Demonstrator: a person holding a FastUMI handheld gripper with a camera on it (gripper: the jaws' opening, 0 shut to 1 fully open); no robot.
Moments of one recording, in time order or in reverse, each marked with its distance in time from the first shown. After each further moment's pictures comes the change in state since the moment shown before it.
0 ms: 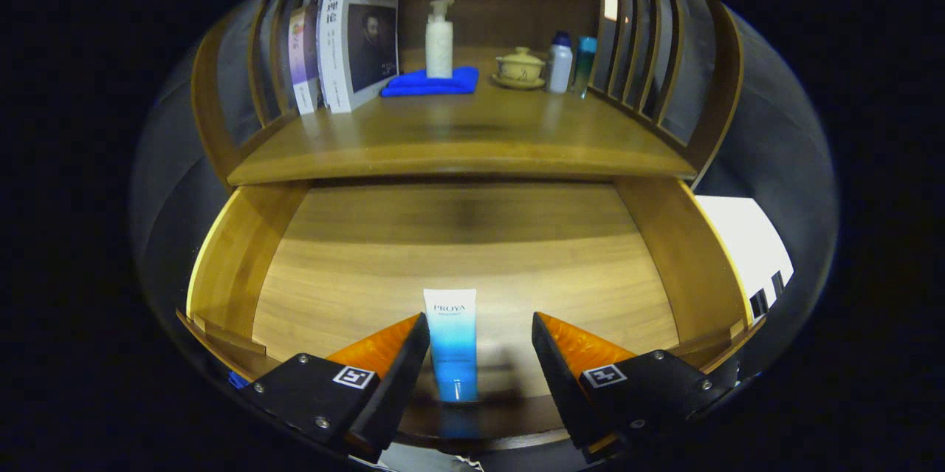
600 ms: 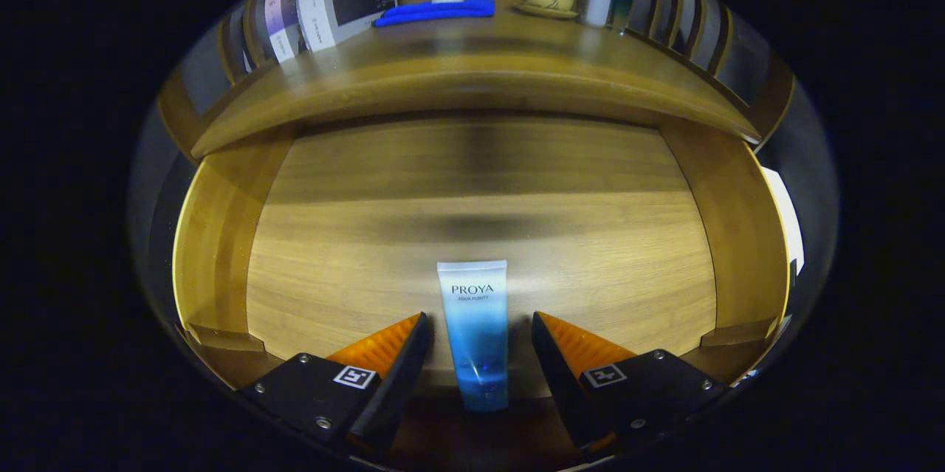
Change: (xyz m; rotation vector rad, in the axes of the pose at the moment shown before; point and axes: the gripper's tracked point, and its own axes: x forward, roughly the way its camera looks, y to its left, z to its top) arm 0.039 0.022 -0.034 -0.028 0.267 0.026
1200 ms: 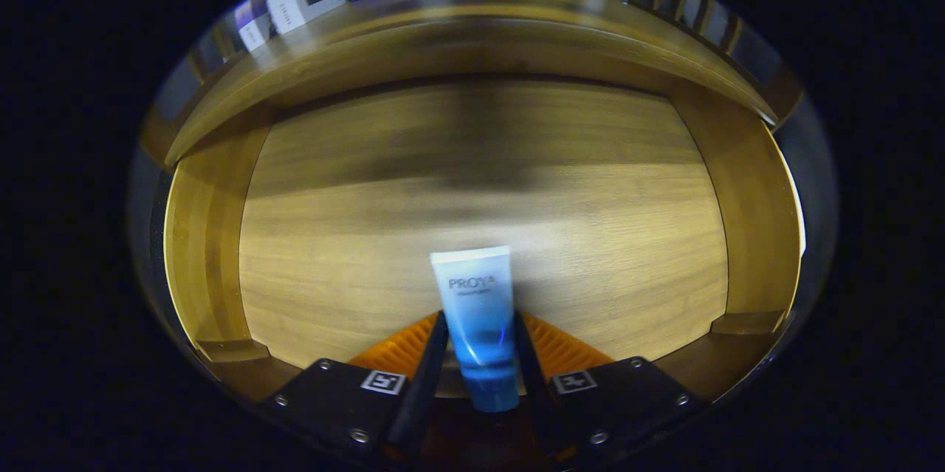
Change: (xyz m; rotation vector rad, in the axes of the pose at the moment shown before) arm 0.008 -0.002 -0.006 0.105 0.106 -0.016
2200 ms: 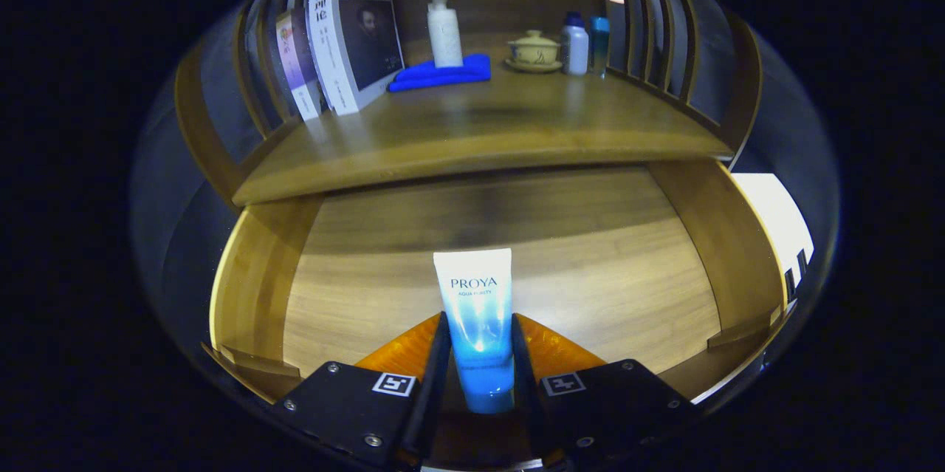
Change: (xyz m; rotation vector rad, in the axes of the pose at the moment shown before) arm -0.064 0.014 0.046 -0.015 -0.418 0.085
